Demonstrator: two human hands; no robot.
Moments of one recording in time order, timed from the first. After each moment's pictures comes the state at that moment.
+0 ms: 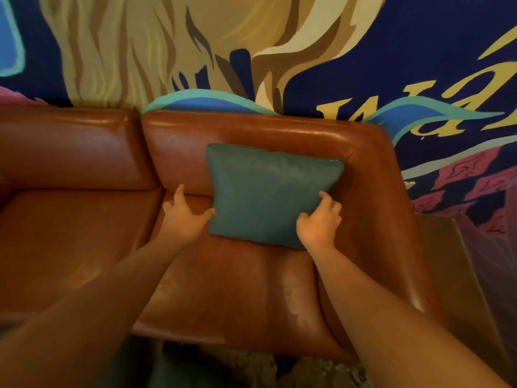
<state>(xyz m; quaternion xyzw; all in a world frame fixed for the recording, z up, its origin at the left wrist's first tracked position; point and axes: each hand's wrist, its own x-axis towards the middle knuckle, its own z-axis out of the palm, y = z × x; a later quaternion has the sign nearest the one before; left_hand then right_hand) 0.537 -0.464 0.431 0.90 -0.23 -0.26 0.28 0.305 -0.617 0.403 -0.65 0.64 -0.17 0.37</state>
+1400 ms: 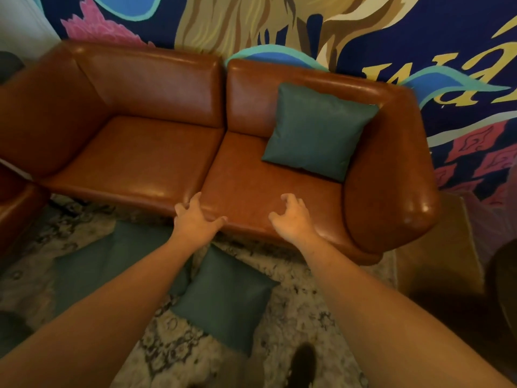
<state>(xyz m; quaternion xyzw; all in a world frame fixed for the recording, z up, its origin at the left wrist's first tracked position) 0.397 -0.023 0.469 0.90 -0.20 -0.30 0.25 0.231 -0.206 0.460 -0.77 0.46 0.02 0.44</state>
